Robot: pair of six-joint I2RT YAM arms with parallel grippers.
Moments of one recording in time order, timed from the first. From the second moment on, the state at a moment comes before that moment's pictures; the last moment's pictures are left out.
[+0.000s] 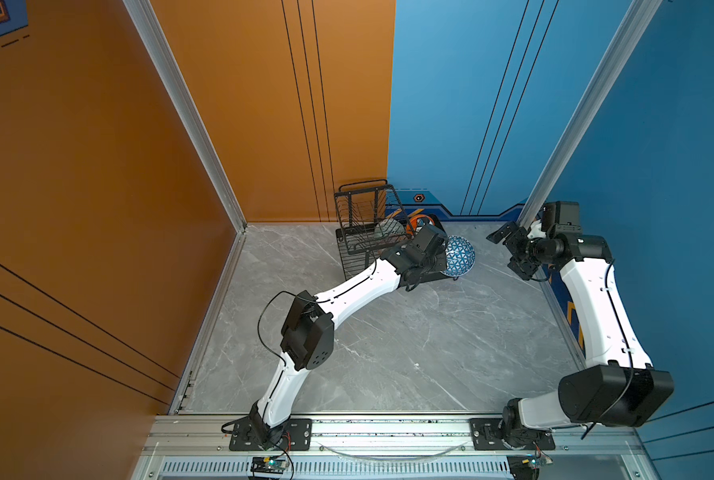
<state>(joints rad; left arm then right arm) -0.84 2.21 2.14 -0.48 -0.17 -0.67 -0.13 1.48 1.62 -0.98 -0.34 0.83</state>
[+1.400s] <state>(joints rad) -0.86 2.35 2.21 0.05 -0.60 -0.12 0.01 1.69 1.67 -0.26 -0.51 1.57</state>
